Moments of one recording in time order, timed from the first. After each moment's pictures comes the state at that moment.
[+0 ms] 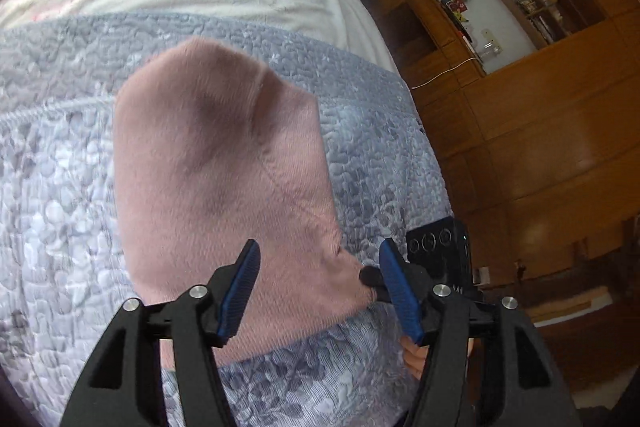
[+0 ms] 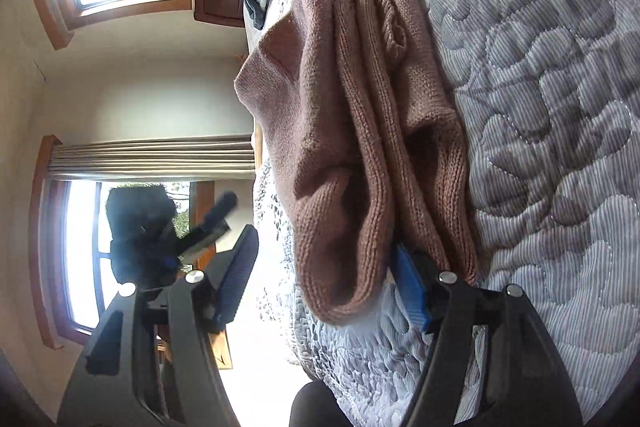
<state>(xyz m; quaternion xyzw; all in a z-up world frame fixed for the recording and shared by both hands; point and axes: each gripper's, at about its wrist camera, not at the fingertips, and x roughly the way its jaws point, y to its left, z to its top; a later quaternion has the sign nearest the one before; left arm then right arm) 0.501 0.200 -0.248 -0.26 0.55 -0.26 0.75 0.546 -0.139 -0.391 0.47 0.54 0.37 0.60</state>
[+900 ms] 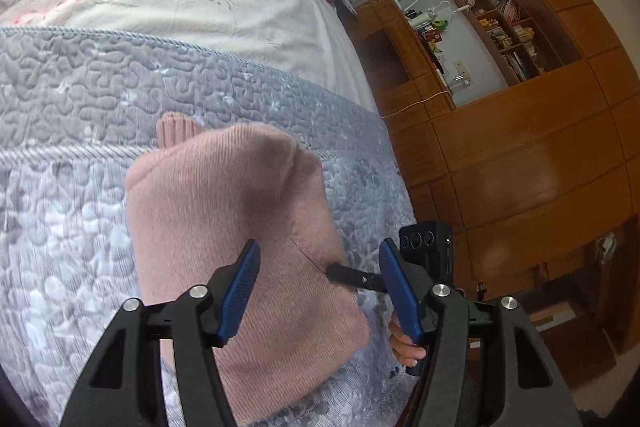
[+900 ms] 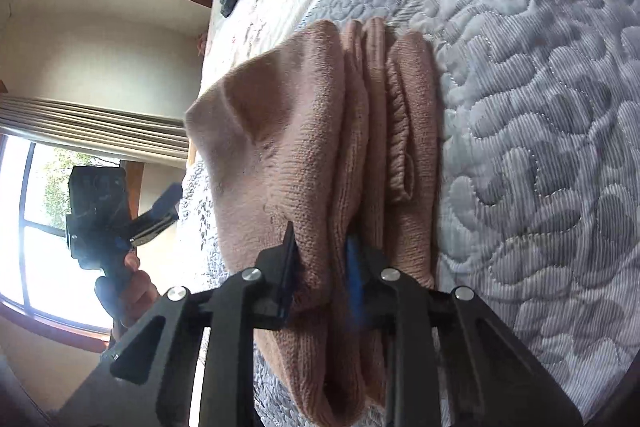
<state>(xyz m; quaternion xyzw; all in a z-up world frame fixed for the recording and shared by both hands) 0.578 0.251 -0.259 -0.30 0.51 -0.29 0.76 0.600 -0.122 -0.383 0.32 0.58 0.31 0.68</state>
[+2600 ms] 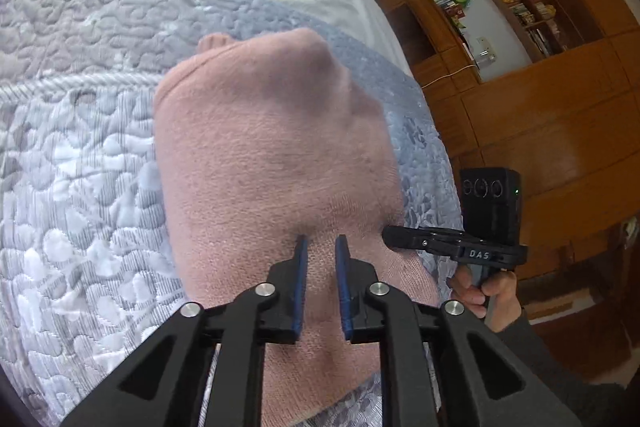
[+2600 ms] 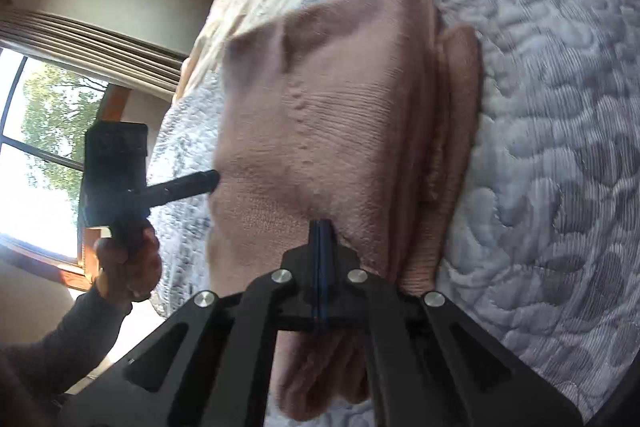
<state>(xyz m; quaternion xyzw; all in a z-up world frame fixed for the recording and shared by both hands) 0.542 0.256 -0.333 -0.27 0.55 -0.28 0.74 0.612 -0.099 -0.382 0.19 0.60 0.37 0.68</state>
